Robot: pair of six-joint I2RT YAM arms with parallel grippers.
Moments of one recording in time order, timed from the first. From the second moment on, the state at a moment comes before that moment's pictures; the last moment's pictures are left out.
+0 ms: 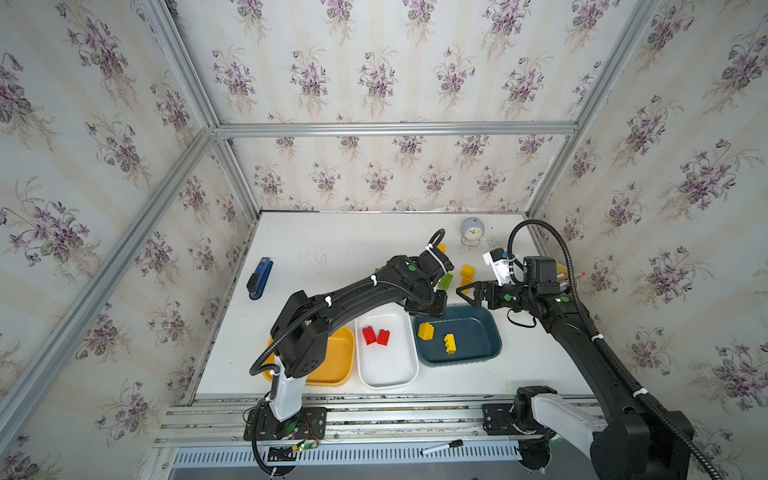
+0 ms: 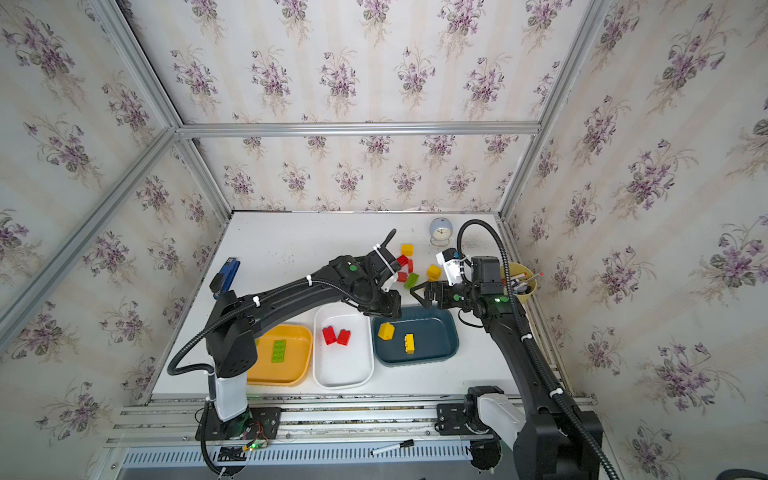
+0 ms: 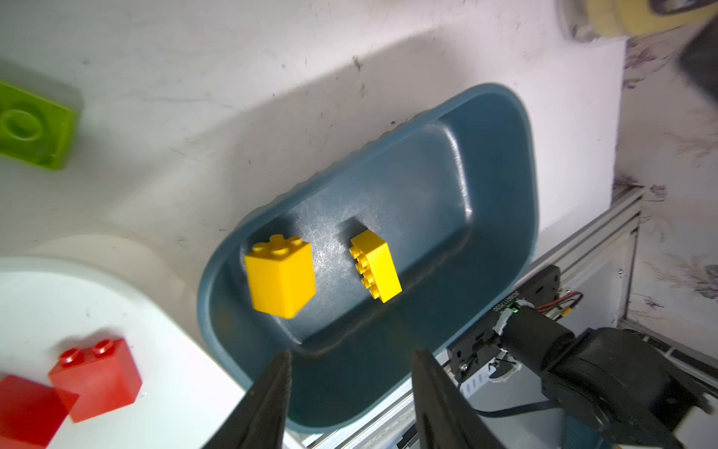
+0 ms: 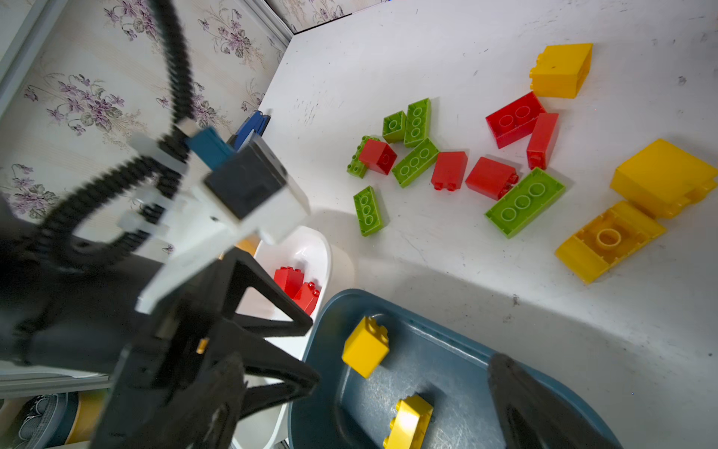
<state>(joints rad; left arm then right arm) -0.90 1.92 1.72 -0.96 0.21 -0.65 0.02 1.06 0.80 -0.55 -0.75 0.11</state>
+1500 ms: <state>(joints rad) -0.51 2.33 1.92 -1.03 -0.07 -0.40 0.02 1.13 0.84 -0.55 -0.76 0.11</state>
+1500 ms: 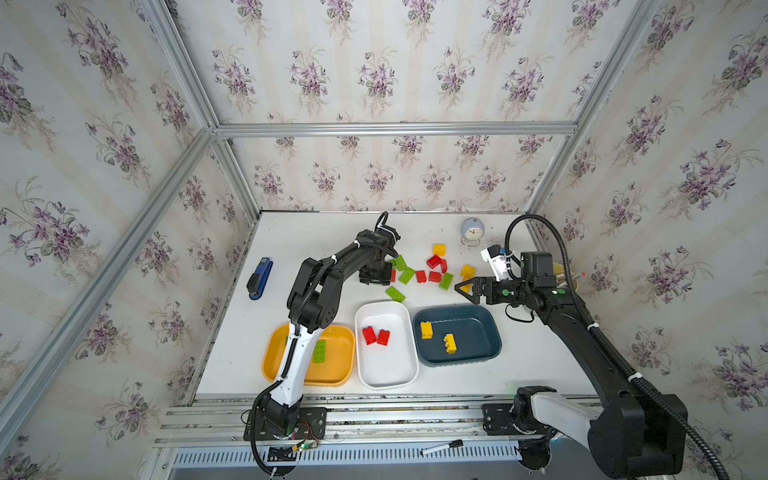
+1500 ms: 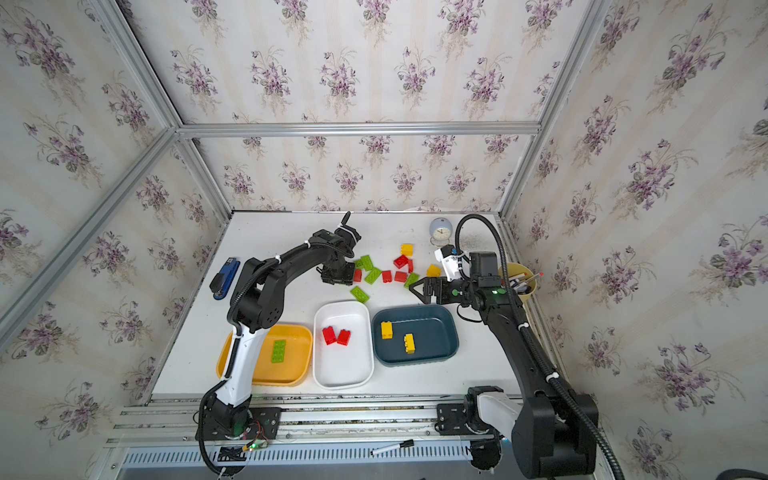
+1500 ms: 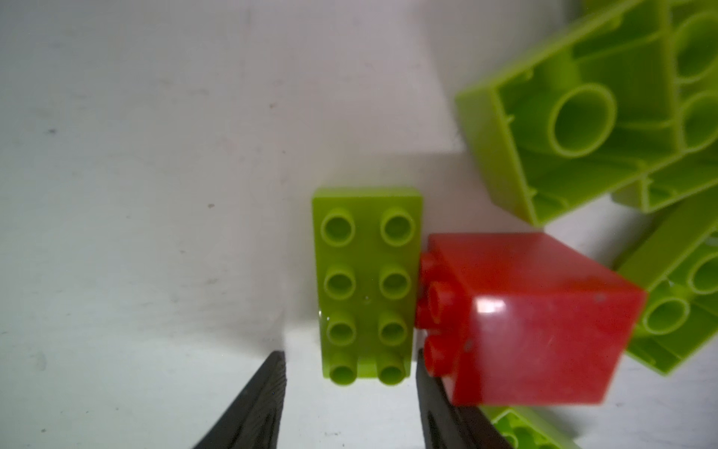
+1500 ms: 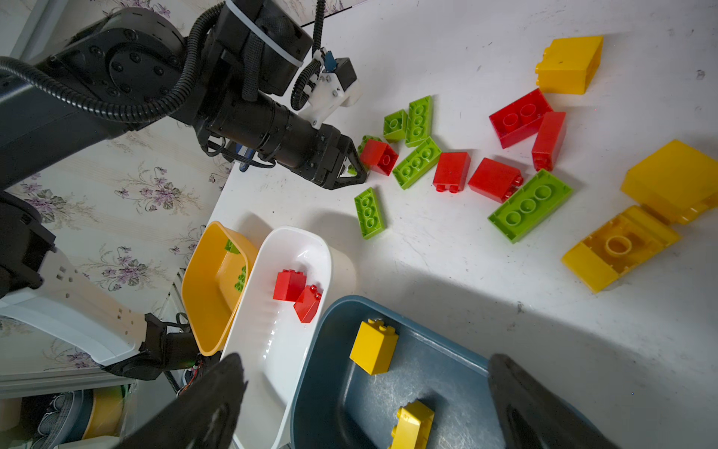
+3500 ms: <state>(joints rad) -0.42 1.29 0.89 -1.14 -0.16 -0.60 0.02 1.14 0.84 -0.52 -0.80 0.13</state>
